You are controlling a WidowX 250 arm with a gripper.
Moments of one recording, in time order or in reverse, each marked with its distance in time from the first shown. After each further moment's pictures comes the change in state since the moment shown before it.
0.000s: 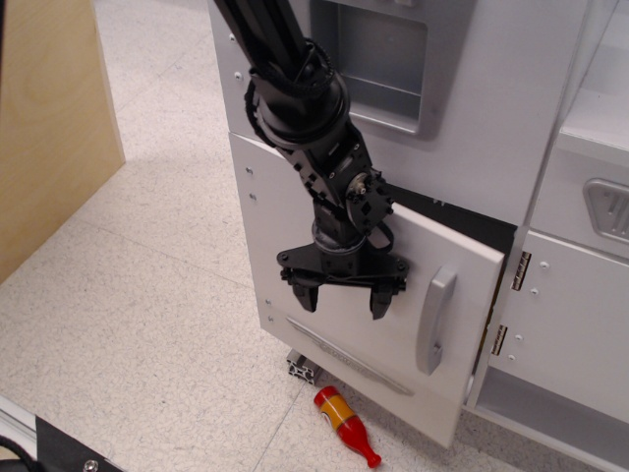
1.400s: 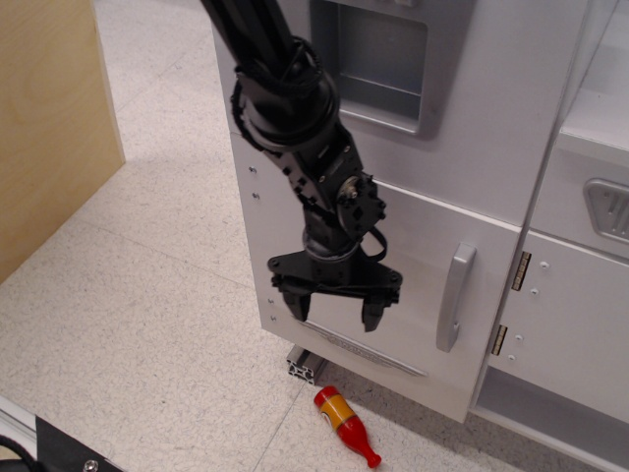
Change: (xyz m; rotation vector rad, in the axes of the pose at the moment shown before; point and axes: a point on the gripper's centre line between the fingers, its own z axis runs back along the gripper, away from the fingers) arm -0.017 0.015 0.011 0.011 0.039 -0.037
